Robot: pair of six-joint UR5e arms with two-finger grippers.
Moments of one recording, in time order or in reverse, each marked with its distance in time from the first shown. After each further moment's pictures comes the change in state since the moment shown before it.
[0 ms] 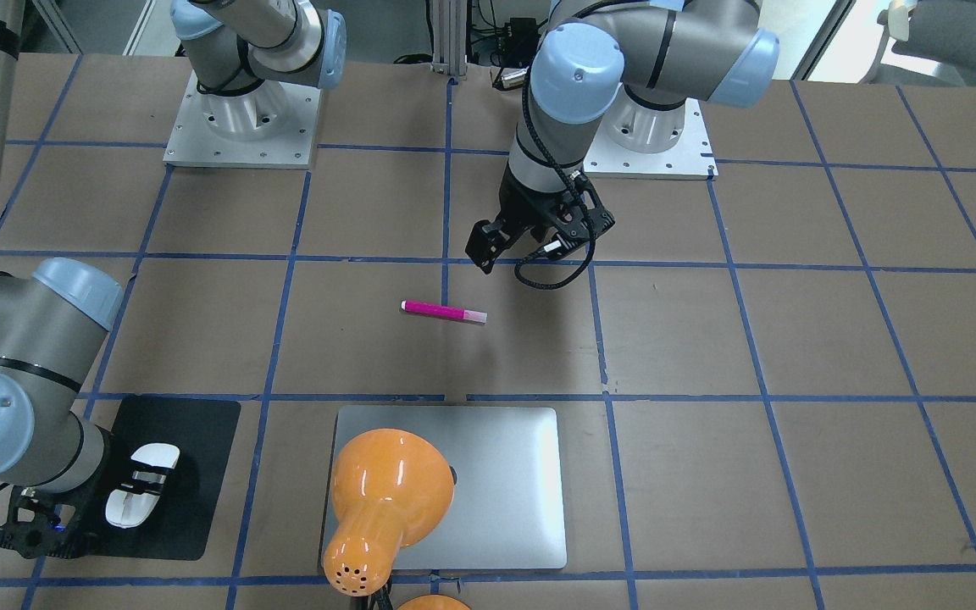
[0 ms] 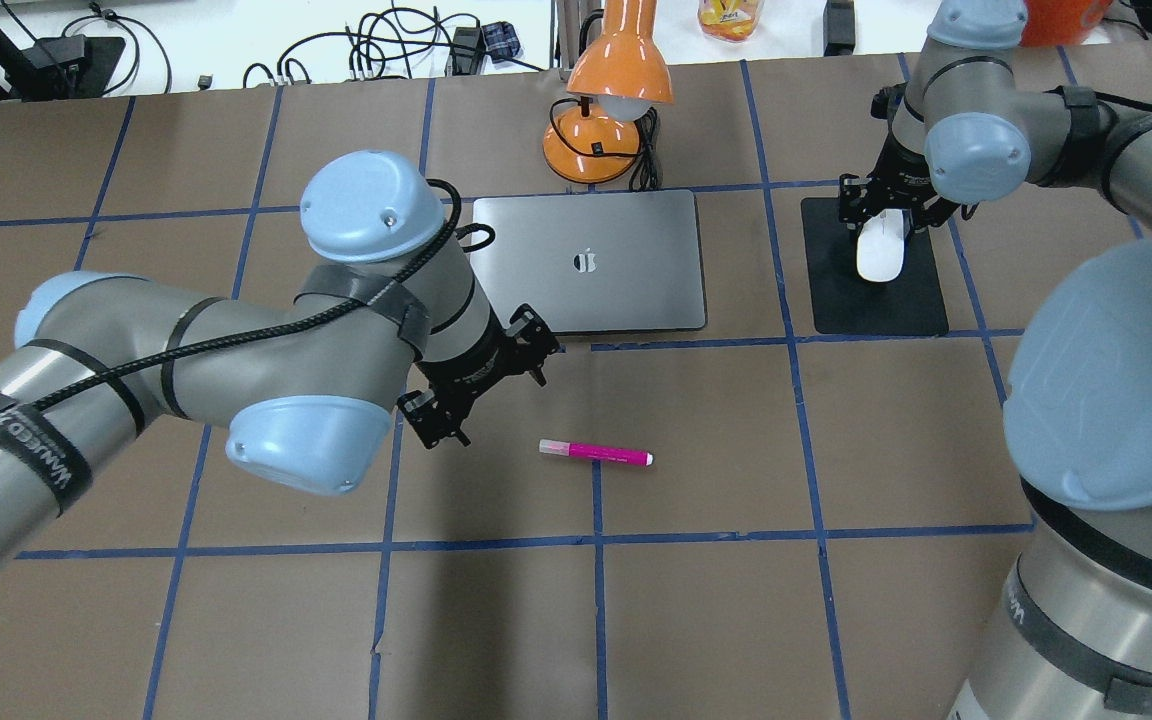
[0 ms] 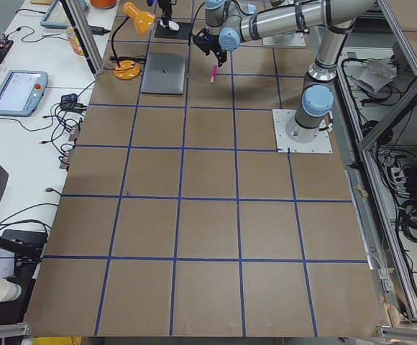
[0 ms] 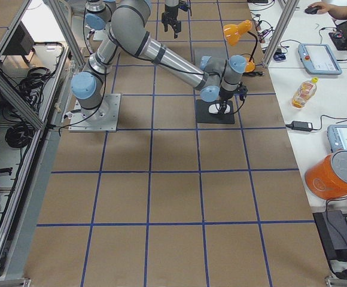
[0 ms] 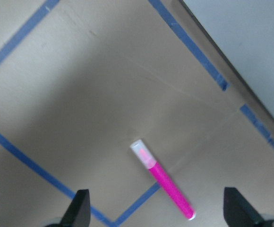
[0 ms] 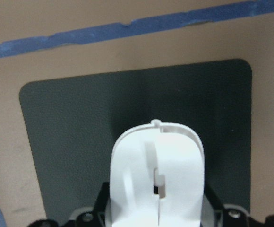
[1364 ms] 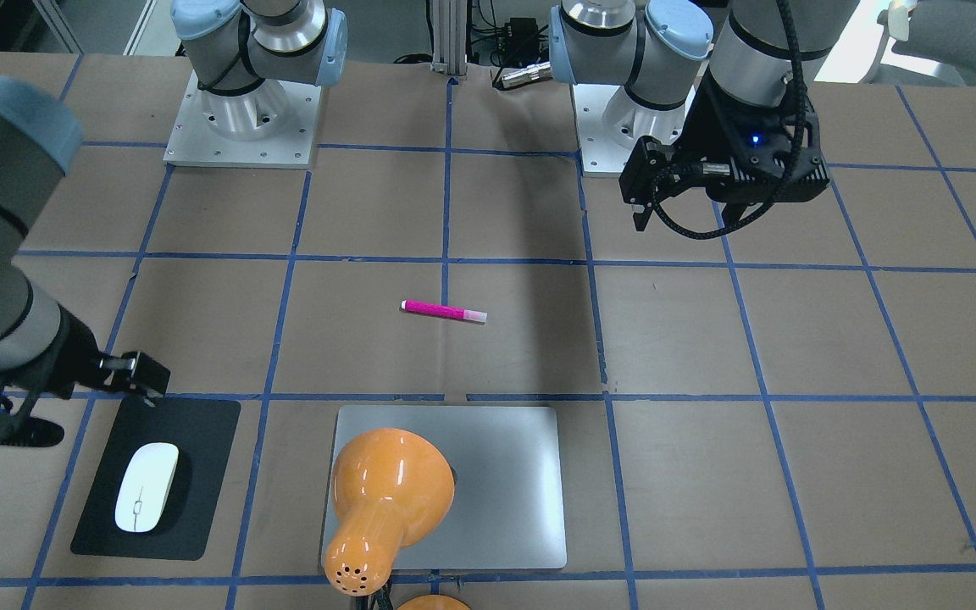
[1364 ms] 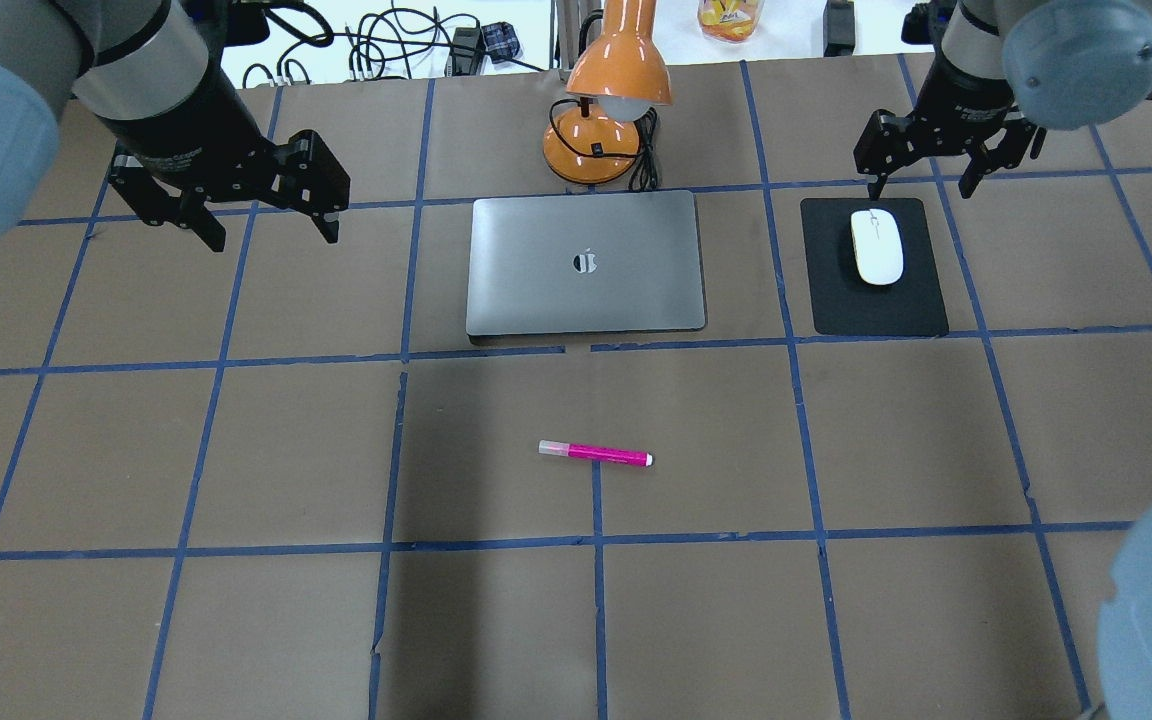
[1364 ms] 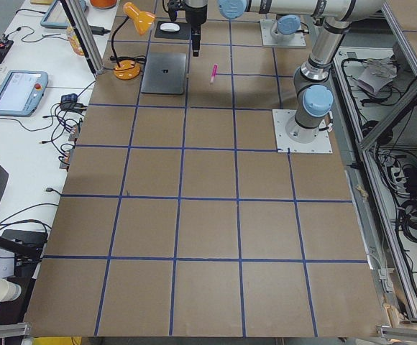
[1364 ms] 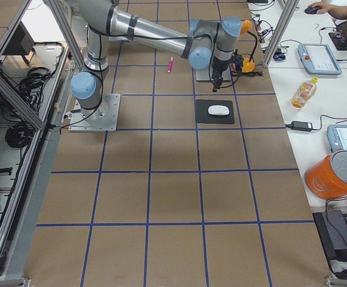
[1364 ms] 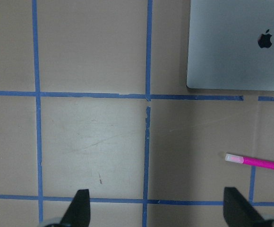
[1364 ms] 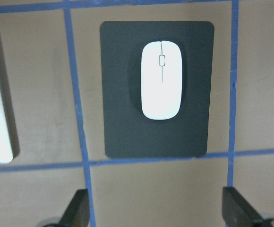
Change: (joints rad) left arm 0.241 0.018 0.375 -0.321 0.127 0.766; right arm 0.049 -0.351 0.003 0.341 -0.003 -0.064
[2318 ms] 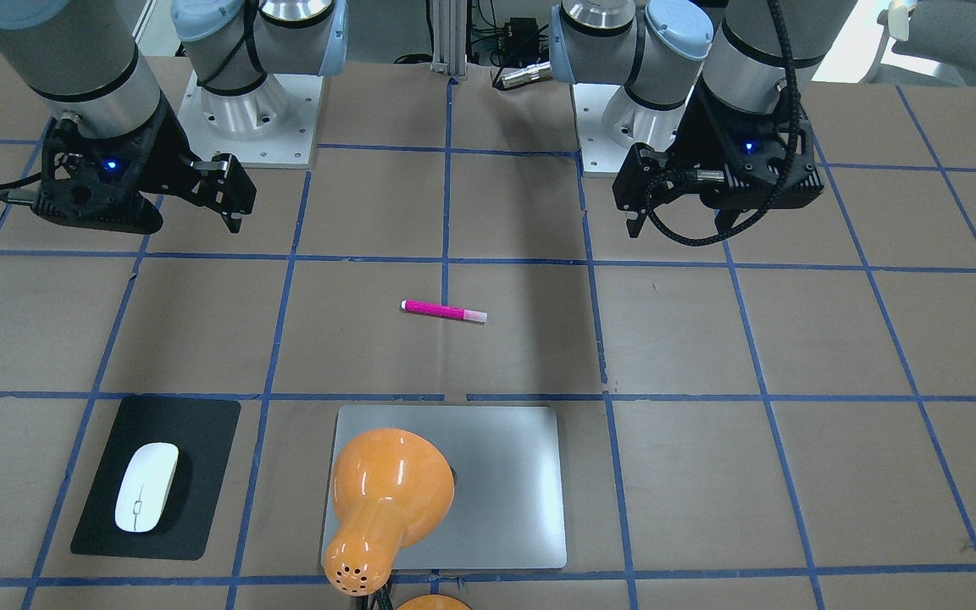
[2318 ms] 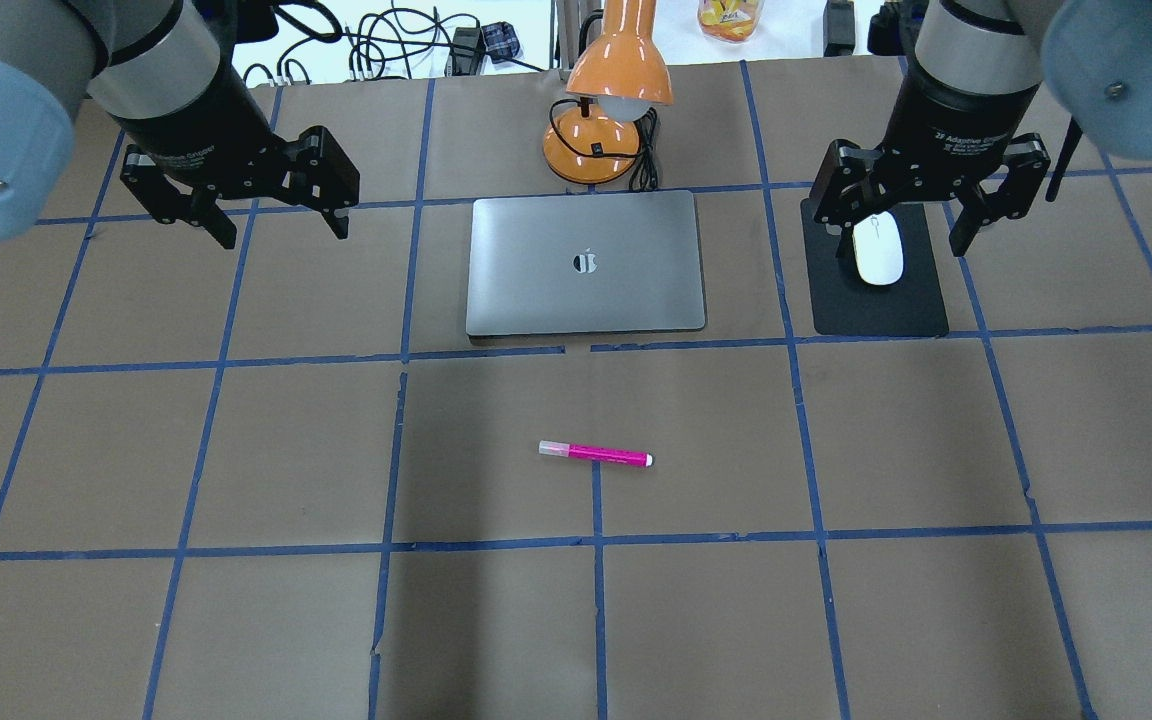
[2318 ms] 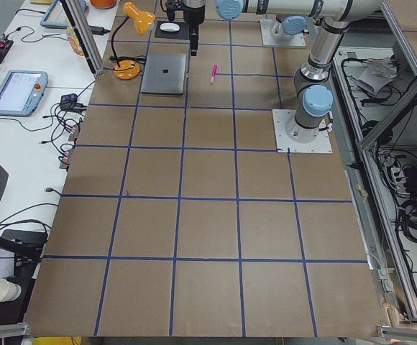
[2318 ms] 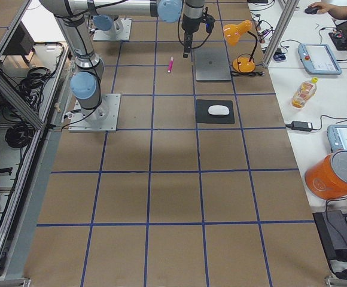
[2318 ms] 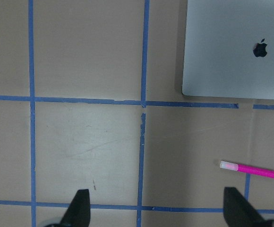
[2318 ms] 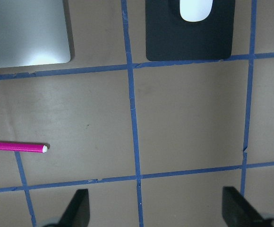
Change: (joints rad) left arm -0.007 0.001 -0.007 0.011 -0.009 -0.008; right arm 0.125 -0.240 0.062 0.245 -0.003 0.156
